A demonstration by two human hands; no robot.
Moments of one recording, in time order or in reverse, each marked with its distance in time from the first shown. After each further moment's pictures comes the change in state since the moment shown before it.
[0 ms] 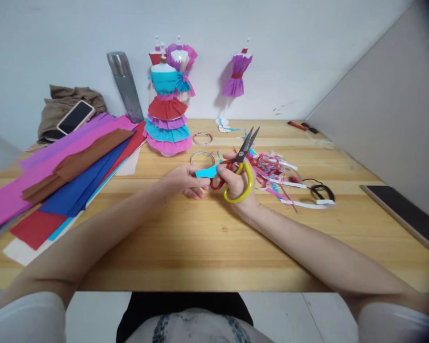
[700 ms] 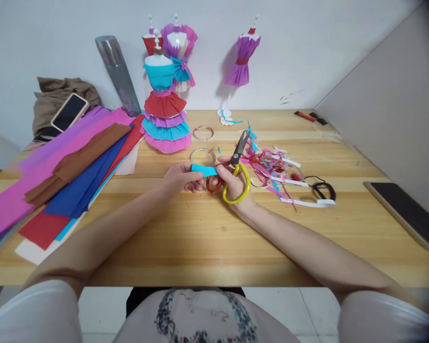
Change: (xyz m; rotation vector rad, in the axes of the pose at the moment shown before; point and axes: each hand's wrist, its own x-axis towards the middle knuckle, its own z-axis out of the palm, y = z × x) left_hand -0.002 0.000 0.008 -0.215 0.186 0.077; right_hand 0.000 0.016 -0.004 0.126 -0.064 0.149
